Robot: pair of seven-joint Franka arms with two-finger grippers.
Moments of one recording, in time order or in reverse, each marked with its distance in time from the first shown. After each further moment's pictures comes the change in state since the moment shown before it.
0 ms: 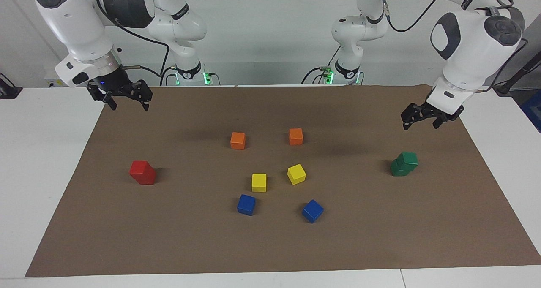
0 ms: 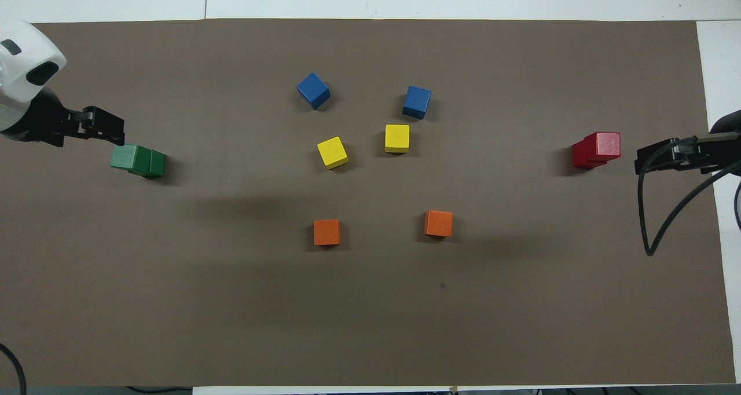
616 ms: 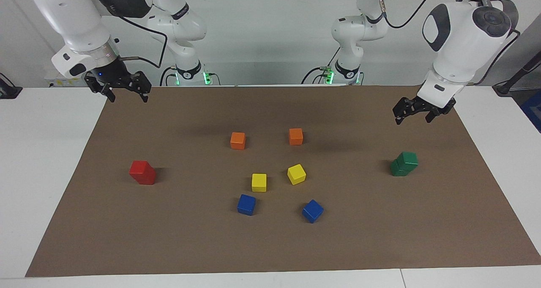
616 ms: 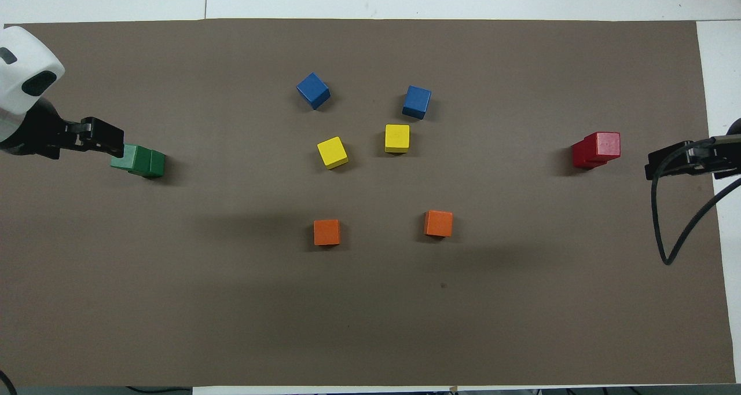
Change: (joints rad) left arm -0.018 -0.081 0.012 -0.036 0.000 -0.052 -0.014; right arm 0.002 0.000 0.000 0.063 0.000 -0.080 0.000
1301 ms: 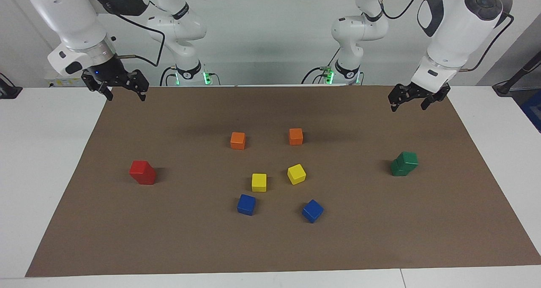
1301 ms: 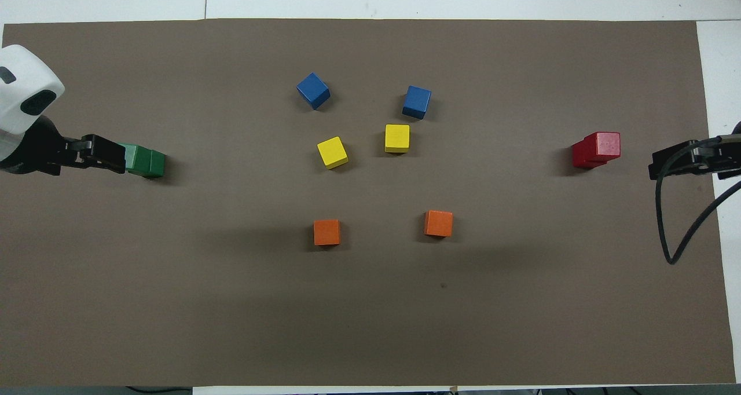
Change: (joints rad) left arm -0.014 -0.050 0.023 -0.050 -0.032 -0.008 -0.006; right arm 0.080 0.002 -0.085 0.002 0.000 -0.001 0.000
